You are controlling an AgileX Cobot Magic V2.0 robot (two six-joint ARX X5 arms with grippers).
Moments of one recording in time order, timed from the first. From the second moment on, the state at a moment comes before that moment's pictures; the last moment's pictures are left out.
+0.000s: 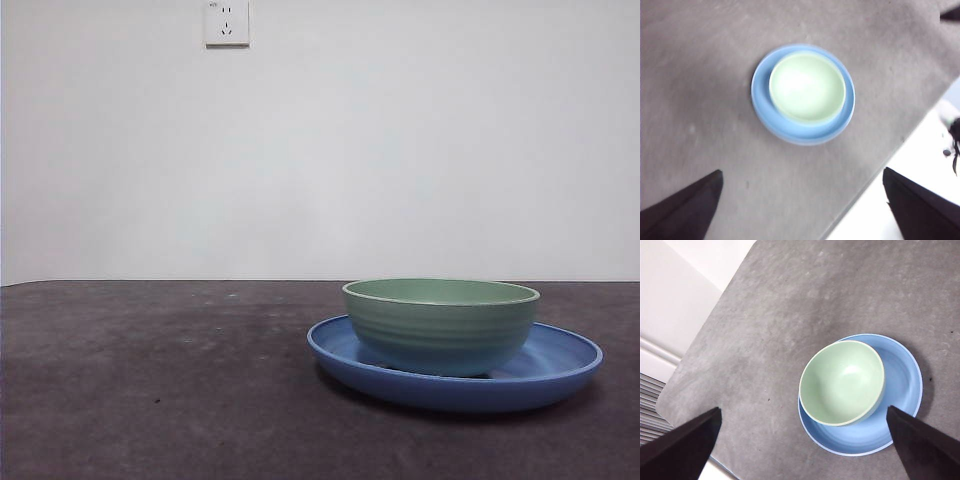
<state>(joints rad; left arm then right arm) -0.70 1.29 1.64 -1.22 0.20 -0.03 0.01 0.62 0.82 -0.80 -0.71 0.26</state>
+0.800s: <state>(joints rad) -0.69 0.50 0.95 -1.08 0.21 -0.06 0.01 0.62 0.82 -0.85 -0.71 0.24</state>
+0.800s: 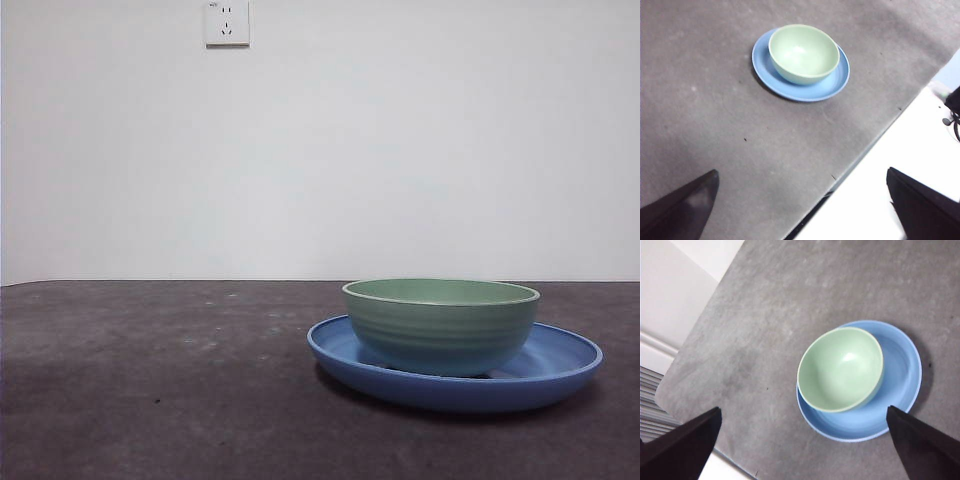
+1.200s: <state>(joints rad) -0.69 0.47 0.95 -1.09 0.45 -0.10 0.01 0.70 0.82 -0.90 -0.70 0.23</state>
